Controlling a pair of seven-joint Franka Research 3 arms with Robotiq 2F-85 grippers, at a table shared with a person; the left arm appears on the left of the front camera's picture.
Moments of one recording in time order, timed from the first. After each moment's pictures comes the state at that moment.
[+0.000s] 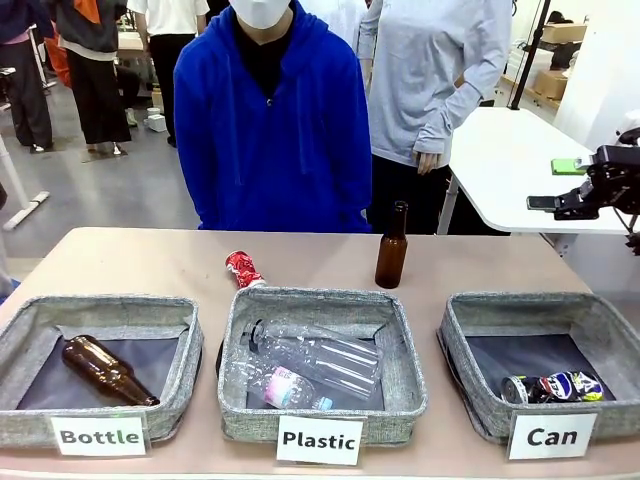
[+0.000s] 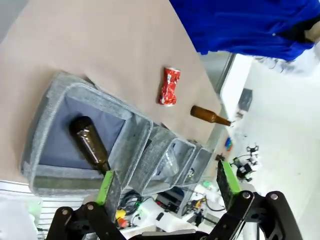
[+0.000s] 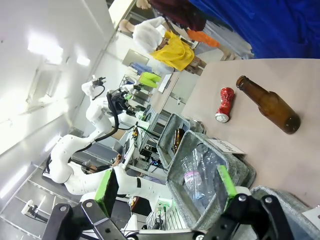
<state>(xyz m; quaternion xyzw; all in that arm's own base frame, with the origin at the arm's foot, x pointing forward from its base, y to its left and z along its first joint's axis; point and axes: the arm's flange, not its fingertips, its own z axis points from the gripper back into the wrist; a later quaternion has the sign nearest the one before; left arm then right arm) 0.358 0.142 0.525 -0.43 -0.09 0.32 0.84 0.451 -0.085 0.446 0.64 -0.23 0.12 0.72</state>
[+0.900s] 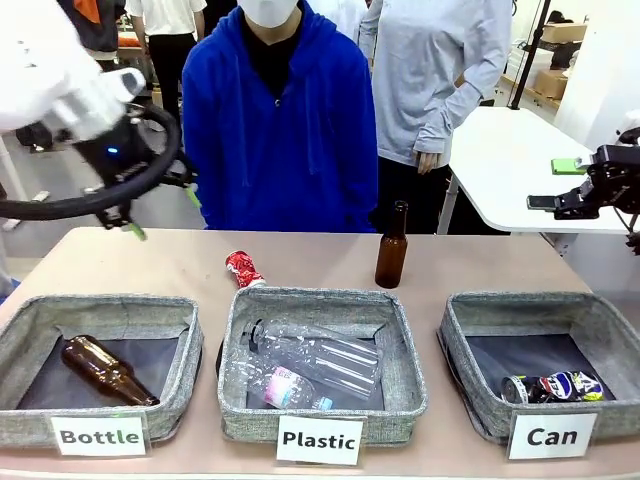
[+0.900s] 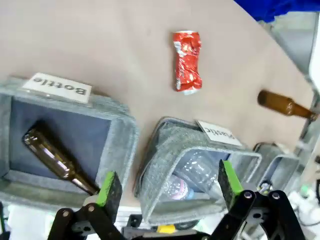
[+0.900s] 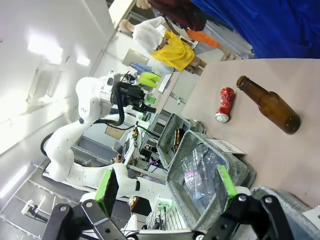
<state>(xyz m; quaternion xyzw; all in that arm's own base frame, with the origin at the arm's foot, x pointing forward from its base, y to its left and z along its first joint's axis) 0.451 -0.156 0.519 -0.19 -0.06 0.21 0.96 0.451 -0.084 0.446 0.64 -0.23 0.12 0.72</state>
